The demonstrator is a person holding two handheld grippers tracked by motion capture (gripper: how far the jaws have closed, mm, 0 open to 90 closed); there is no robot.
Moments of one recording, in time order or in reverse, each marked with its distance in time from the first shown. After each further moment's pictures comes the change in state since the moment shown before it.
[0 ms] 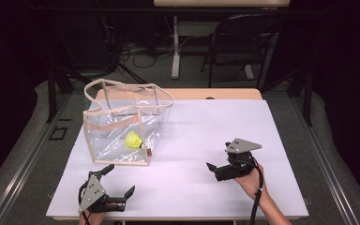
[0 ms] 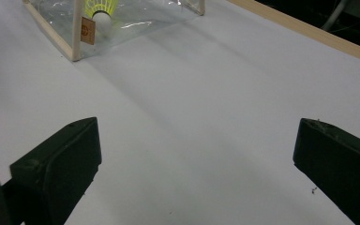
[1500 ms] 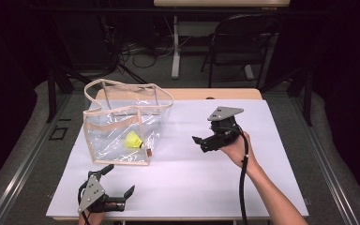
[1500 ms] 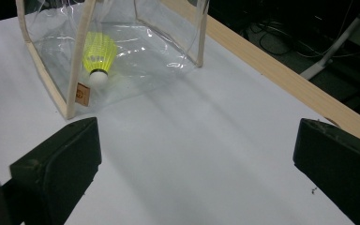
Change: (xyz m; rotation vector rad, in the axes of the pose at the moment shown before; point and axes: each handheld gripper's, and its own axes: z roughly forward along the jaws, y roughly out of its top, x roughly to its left) left arm 0.001 0.000 -0.001 -0.004 0.002 -0.002; right arm -0.013 0.093 0.025 0.009 0.029 -0.080
